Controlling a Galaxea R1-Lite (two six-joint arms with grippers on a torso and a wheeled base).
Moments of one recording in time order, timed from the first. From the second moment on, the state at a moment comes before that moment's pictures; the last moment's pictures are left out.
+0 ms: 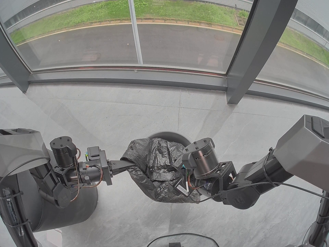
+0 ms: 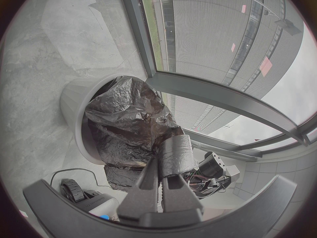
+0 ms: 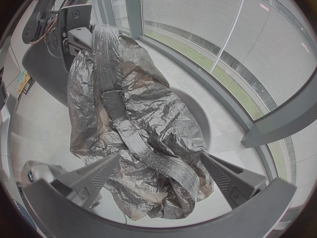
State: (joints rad) left arm -0.21 2.15 -0.52 -1.48 -1.00 -1.16; right arm 0.81 2.12 -1.01 -0.49 -0.34 -0.34
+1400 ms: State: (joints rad) left arm -0.20 2.12 -0.47 -1.55 -0.99 -1.16; right arm 0.96 2.07 -1.06 -0.48 -0.85 0.01
